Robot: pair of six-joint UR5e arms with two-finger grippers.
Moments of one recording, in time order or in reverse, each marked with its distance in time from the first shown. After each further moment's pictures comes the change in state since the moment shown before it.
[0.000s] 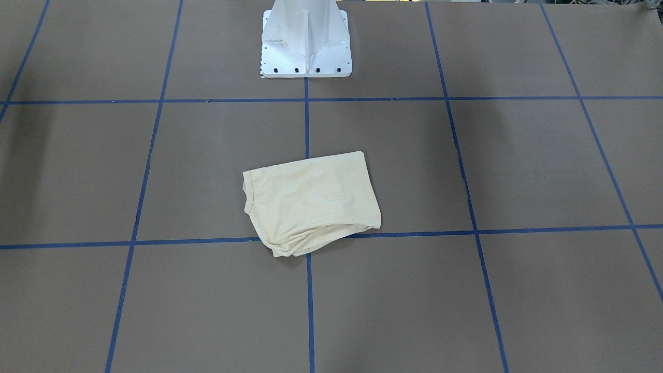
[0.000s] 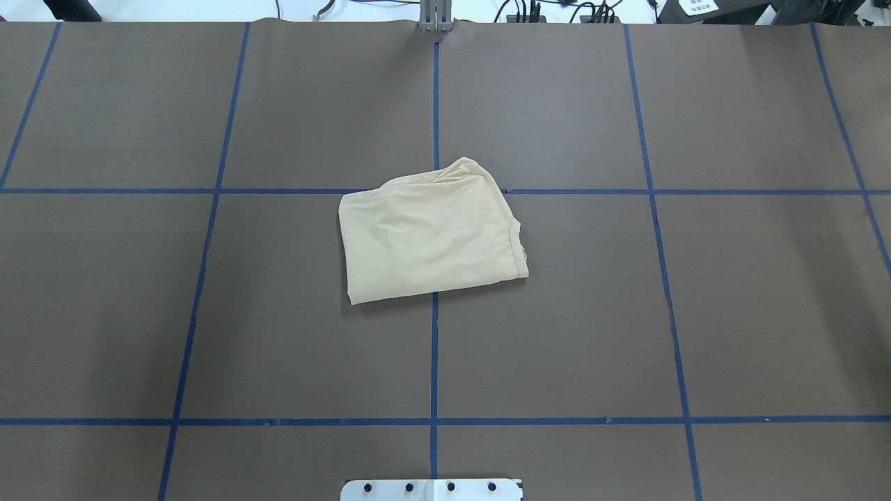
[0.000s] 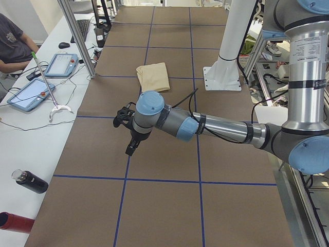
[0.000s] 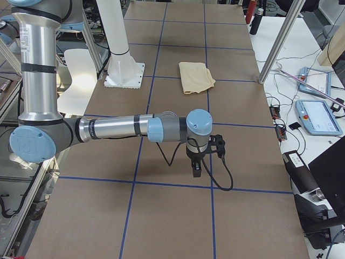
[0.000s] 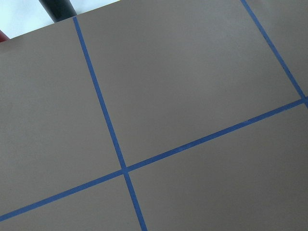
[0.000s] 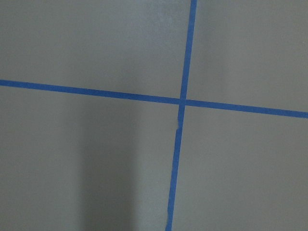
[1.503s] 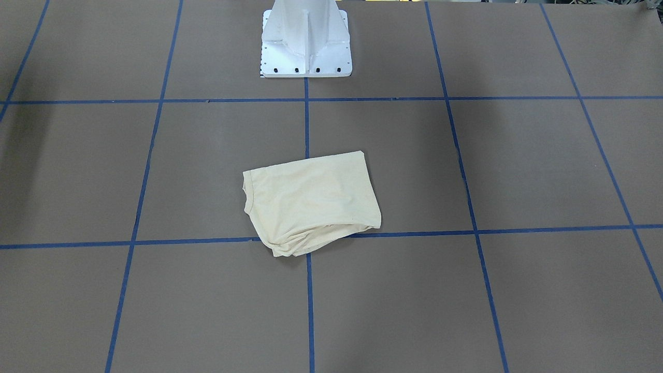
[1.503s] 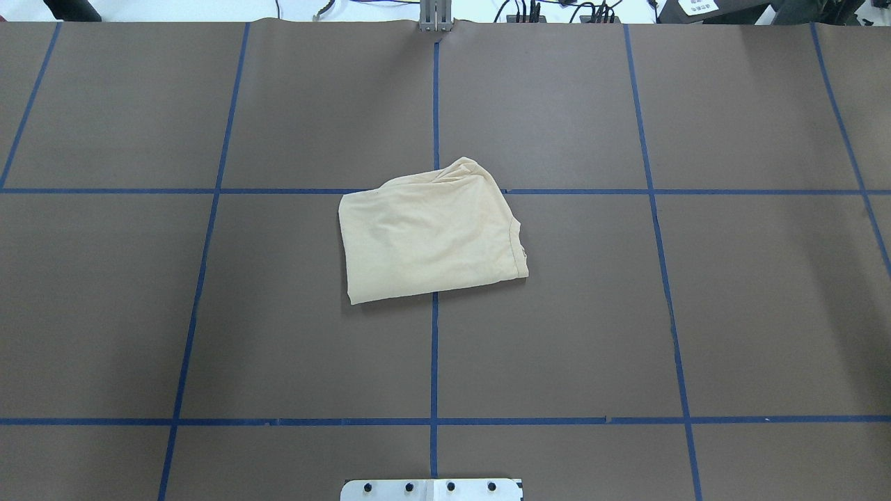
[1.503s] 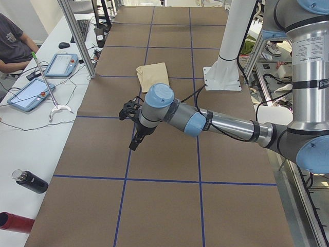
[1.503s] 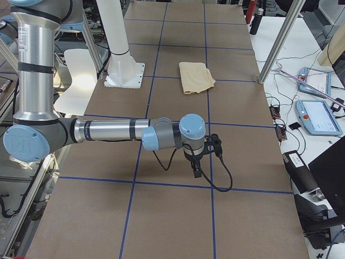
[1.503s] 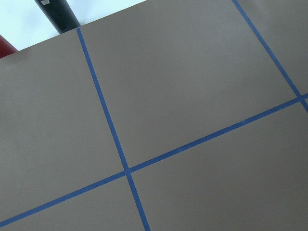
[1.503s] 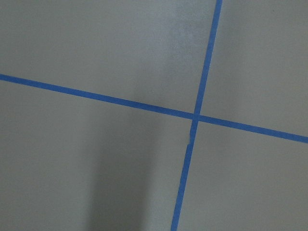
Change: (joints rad) left arm 0.000 0.048 -0.090 -0.014 0.031 0.003; right arm -0.007 -0.040 -0.020 0.185 0.036 -0.008
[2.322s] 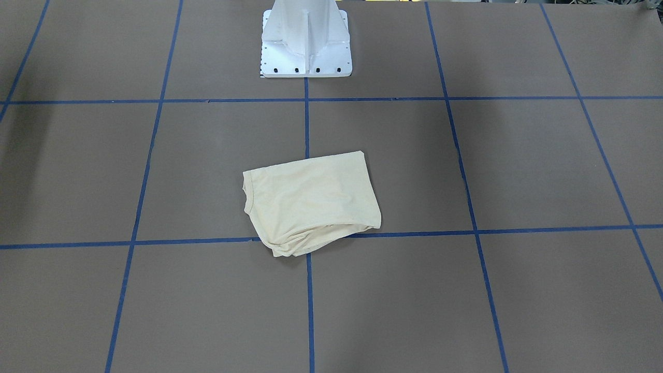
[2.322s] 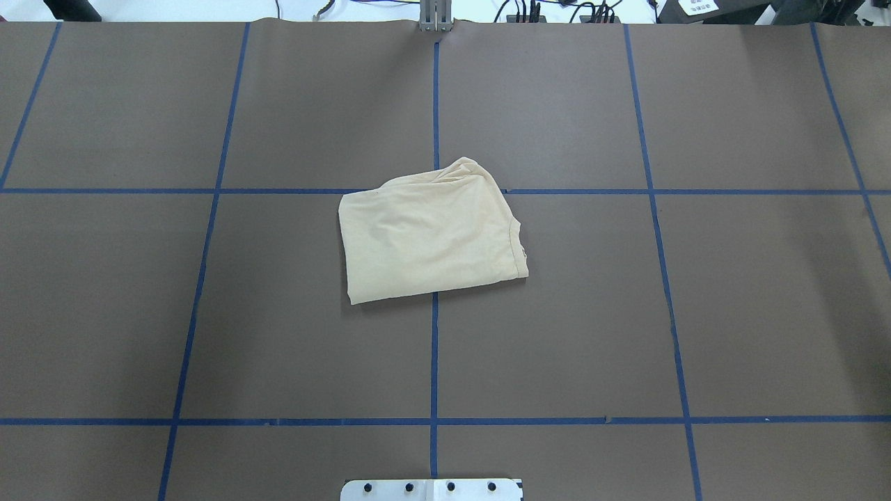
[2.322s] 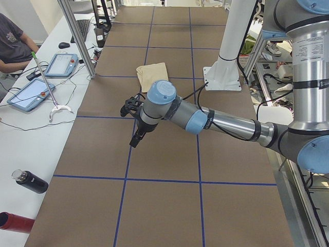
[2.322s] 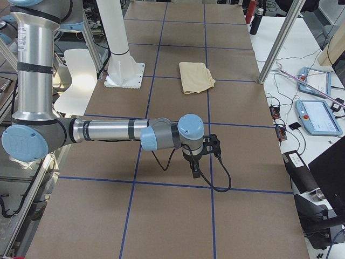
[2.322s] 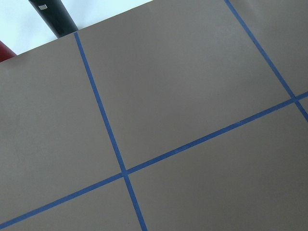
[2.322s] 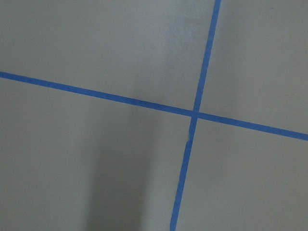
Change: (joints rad) left arm 0.000 0.006 -0.027 -0.001 -0.001 0.000; right arm -0.001 -0.007 0.006 0.000 -0.004 -0.001
